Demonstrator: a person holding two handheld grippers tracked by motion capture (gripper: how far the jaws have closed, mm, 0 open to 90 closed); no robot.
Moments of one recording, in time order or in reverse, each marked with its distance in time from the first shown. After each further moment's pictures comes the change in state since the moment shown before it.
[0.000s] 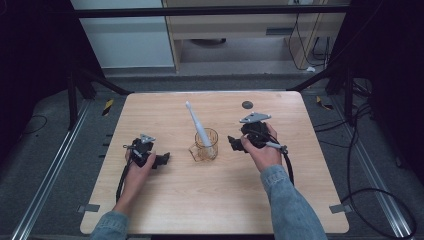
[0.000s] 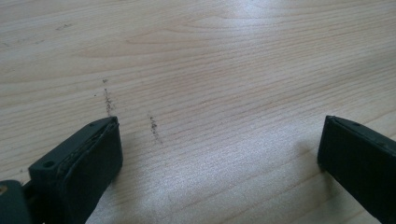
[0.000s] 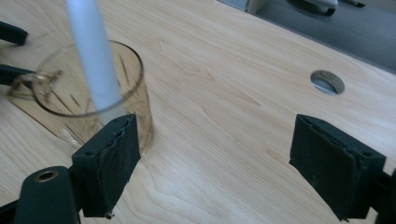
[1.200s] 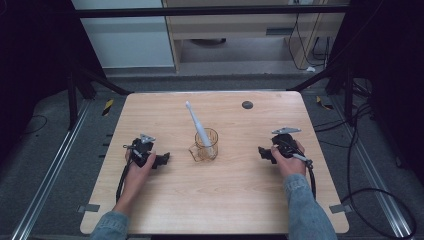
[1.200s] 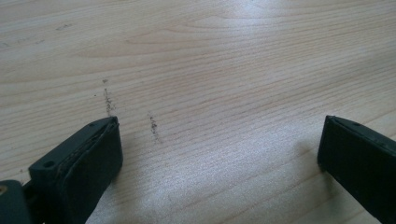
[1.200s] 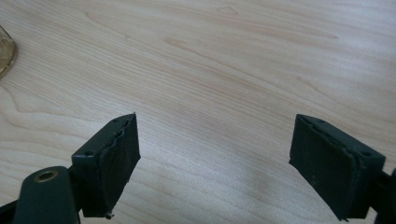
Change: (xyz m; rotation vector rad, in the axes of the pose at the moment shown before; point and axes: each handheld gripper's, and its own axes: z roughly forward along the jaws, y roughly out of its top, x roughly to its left) left arm 0.000 0.000 0.000 0.000 0.000 0.001; right arm -0.074 -0.092 0.007 0.133 -0.116 0.206
